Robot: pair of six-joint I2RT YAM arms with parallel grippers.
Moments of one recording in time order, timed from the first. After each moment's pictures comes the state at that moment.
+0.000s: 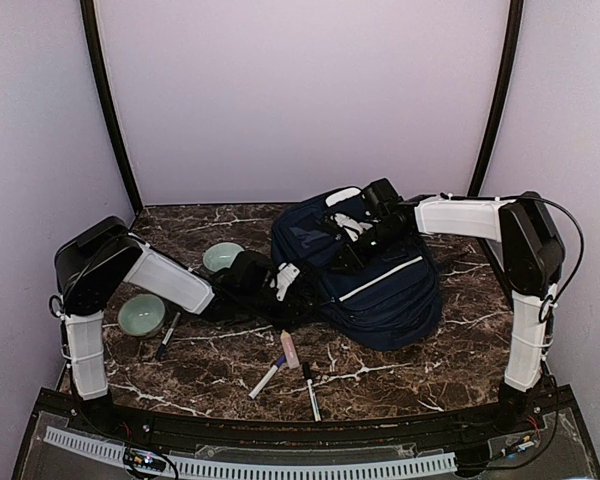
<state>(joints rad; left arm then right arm) -0.82 1.98 0.98 0.34 0.27 -0.08 0.56 2.01 1.49 -0.50 -0.48 -0.23</state>
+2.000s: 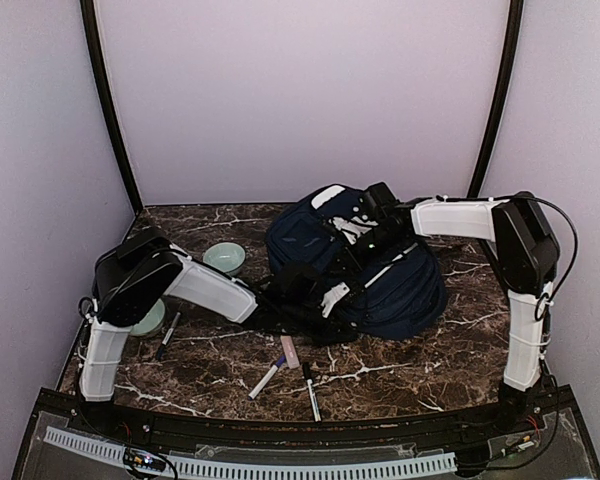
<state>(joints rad) -0.98 2.18 1.25 0.29 0.54 -0.13 0.56 2.04 1.50 -0.48 -0.52 -0.23</state>
